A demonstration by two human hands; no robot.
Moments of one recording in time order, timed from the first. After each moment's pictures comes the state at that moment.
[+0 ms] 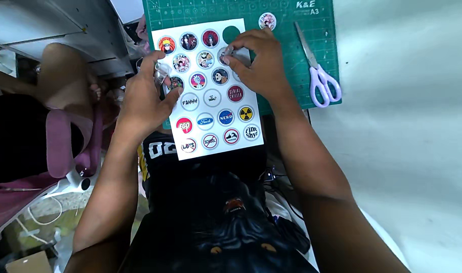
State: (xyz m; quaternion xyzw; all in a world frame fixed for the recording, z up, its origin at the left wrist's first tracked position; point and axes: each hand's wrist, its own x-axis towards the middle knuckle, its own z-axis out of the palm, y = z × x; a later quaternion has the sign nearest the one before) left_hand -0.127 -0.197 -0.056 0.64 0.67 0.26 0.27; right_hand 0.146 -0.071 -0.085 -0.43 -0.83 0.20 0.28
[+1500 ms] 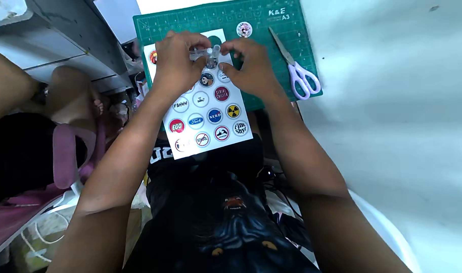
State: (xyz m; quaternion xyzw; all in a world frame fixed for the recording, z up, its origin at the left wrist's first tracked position) left_hand -0.060 -0.114 -0.034 0.72 0.59 0.28 0.22; right_hand 0.161 -0.083 -0.063 -0.47 -0.80 0.26 0.25
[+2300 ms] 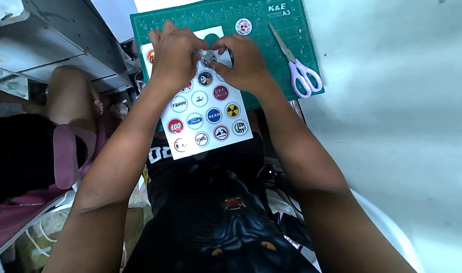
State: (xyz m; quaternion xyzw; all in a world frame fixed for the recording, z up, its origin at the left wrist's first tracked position) left_hand -0.062 -0.103 -0.042 0.79 0.57 0.17 0.12; right_hand 0.150 -0.075 -0.066 -0.49 -0.82 0.23 0.19
